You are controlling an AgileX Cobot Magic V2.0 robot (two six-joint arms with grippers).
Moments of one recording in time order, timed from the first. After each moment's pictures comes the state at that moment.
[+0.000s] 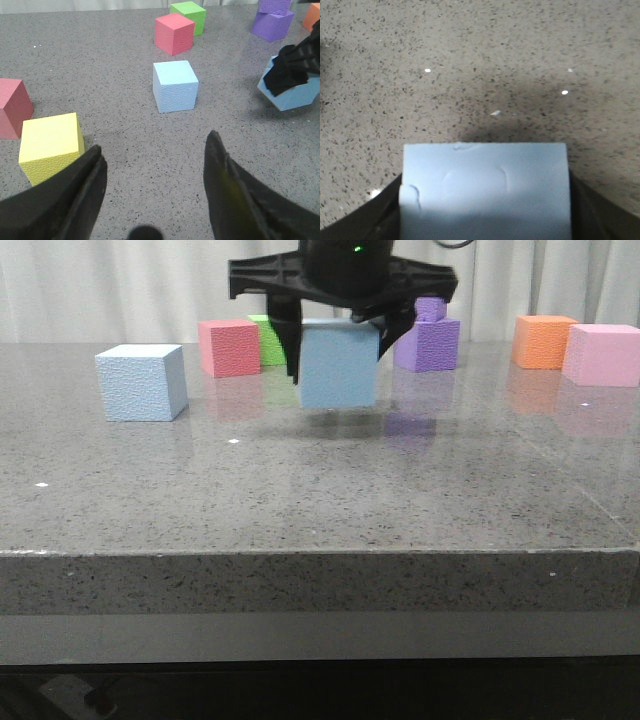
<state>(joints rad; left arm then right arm) -0.26 0.55 -0.65 0.00 0.57 -0.04 0.65 1.96 -1.74 -0.30 0.87 0.73</state>
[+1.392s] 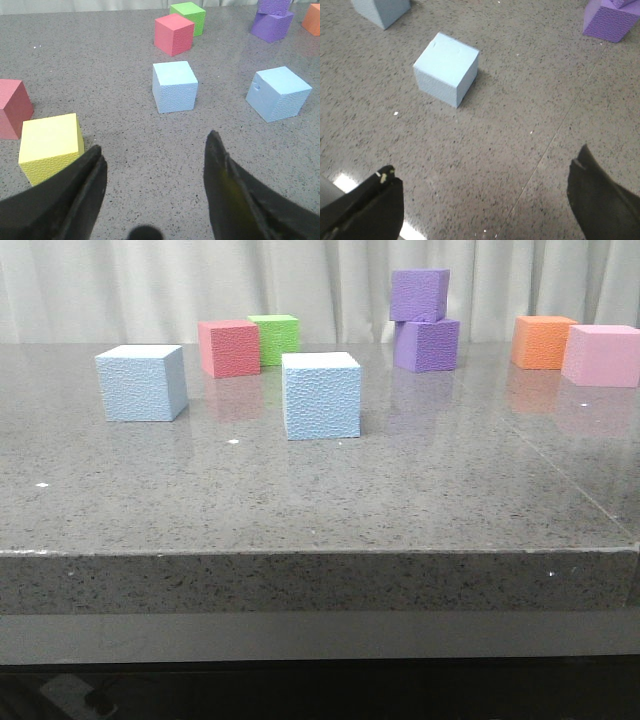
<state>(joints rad) -0.26 0.55 -0.65 0.00 0.56 -0.04 0.46 1.10 -1.13 0.04 0.79 -0.12</state>
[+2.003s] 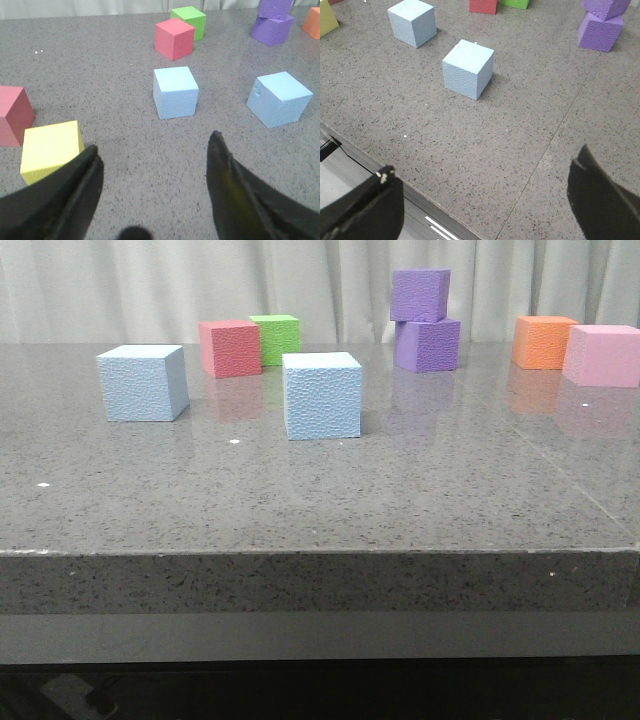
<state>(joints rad) -0.26 0.61 -0.71 0.00 0.56 -0.04 0.46 0.70 -0.81 0.12 0.67 -0.12</state>
